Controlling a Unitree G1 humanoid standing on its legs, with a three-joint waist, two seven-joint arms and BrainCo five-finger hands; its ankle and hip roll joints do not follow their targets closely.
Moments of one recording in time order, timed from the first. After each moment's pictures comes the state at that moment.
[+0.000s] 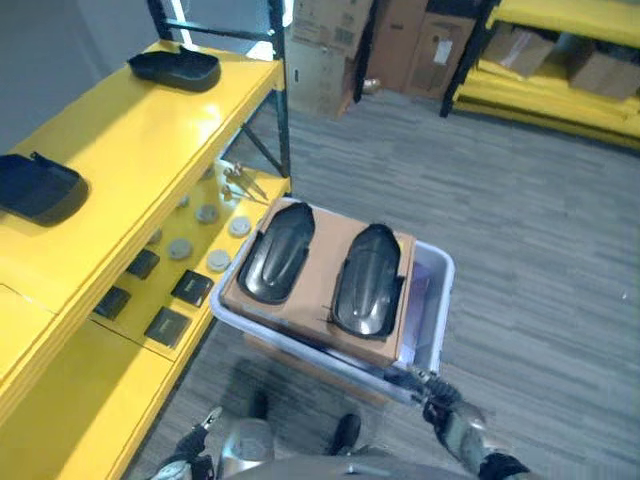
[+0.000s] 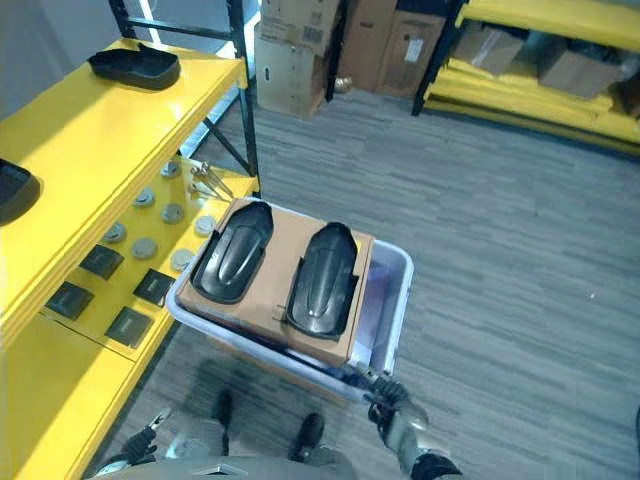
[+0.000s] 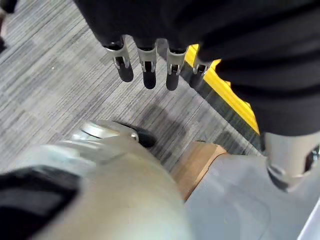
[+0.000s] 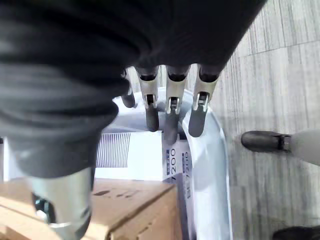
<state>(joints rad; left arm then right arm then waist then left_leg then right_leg) 0.05 0.18 -0.16 1.10 -0.50 -0.06 0.06 -0.05 -0.37 0.21 0.80 0.76 0.00 -0.14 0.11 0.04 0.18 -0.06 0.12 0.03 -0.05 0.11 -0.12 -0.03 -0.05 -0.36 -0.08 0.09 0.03</state>
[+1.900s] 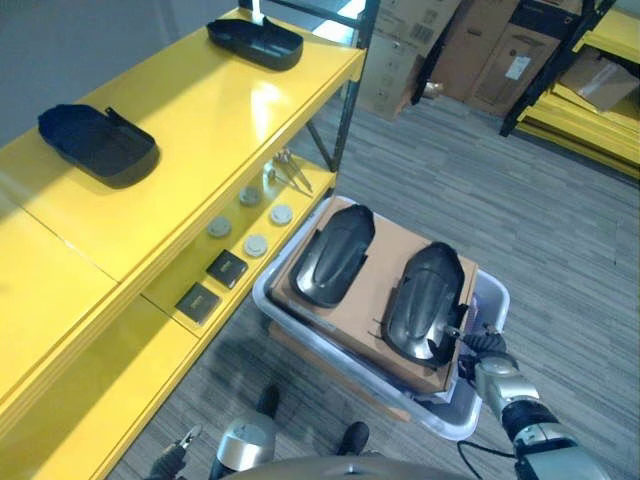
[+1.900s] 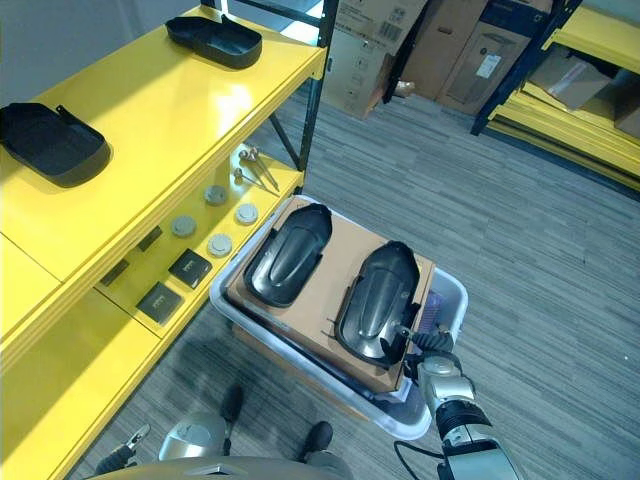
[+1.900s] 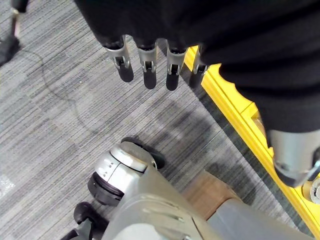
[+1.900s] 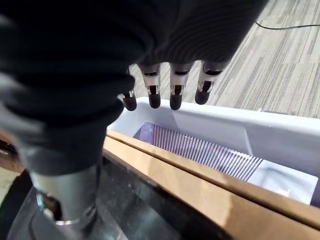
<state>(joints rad) 0.18 0.27 -0.12 1.08 -0.45 -0.10 -0.04 -0.22 -0.48 0.12 0.83 0.31 0.17 -0.35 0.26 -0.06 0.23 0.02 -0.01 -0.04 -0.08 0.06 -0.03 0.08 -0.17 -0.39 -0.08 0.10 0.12</state>
